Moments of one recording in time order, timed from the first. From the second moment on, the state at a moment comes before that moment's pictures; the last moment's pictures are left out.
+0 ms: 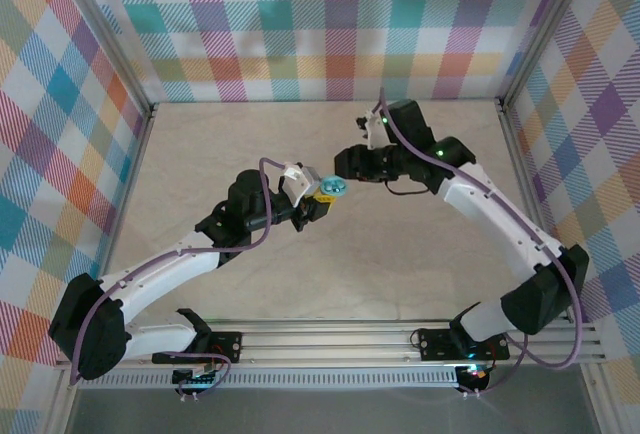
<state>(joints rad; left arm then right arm) -0.69 1.20 0.77 0.20 0.36 0.10 0.59 1.43 1.47 -0.78 -0.42 0.52</state>
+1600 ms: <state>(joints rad) -0.65 1.21 0.78 0.28 0.39 -0.08 0.49 1.39 1.10 -0.18 -0.77 1.01</state>
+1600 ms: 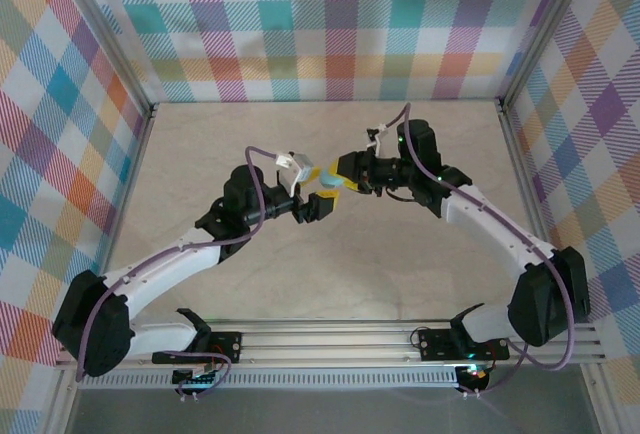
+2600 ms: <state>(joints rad) -0.59 1.10 0.66 0.09 0.07 -0.04 0.49 1.95 1.19 -0.30 -0.50 0.66</state>
